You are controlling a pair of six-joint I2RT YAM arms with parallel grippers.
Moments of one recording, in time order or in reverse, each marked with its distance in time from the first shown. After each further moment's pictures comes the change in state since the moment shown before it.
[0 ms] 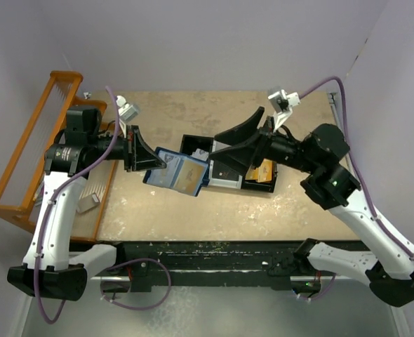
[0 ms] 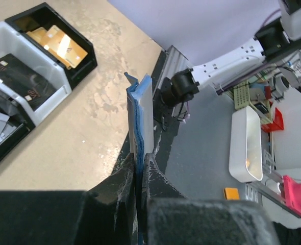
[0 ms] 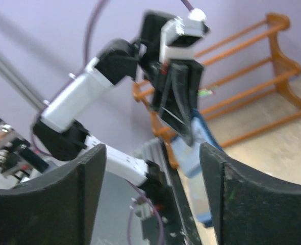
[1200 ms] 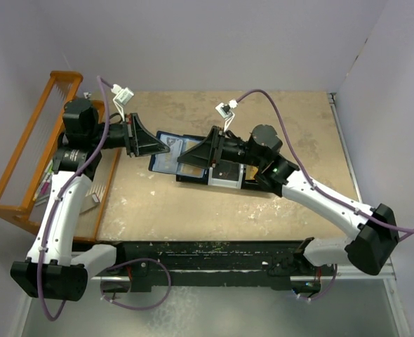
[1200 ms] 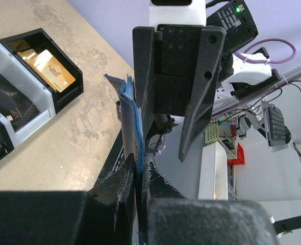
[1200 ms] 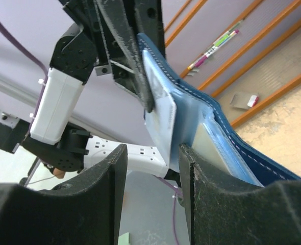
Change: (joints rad) left arm 0.011 -0.008 -0.140 0.583 -0.006 -0.602; right arm 0.045 0.277 -0.216 0.456 -0.056 0.392
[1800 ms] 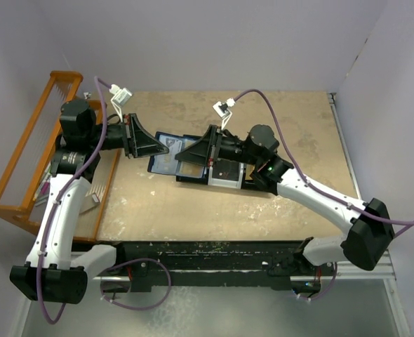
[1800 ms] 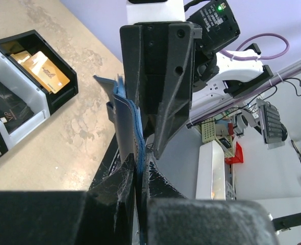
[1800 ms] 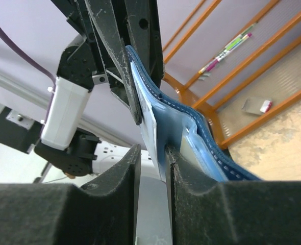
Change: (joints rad) left arm 0.003 -0.024 0.000 0.019 0.023 -0.033; right arm 0.004 0.029 0.000 0.053 -0.003 0.041
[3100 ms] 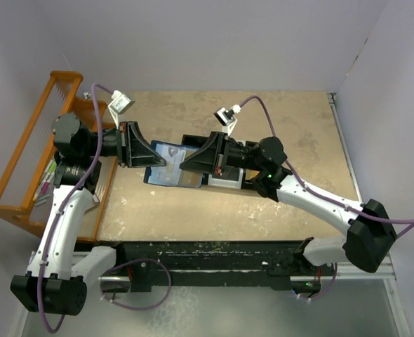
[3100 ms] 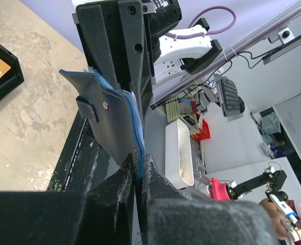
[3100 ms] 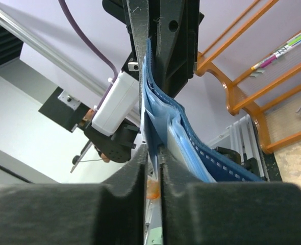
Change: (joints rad) left arm 0.000 -0.086 -0.153 0.481 0.184 -0.461; right arm 0.002 -0.014 -0.115 0.340 -0.113 0.206
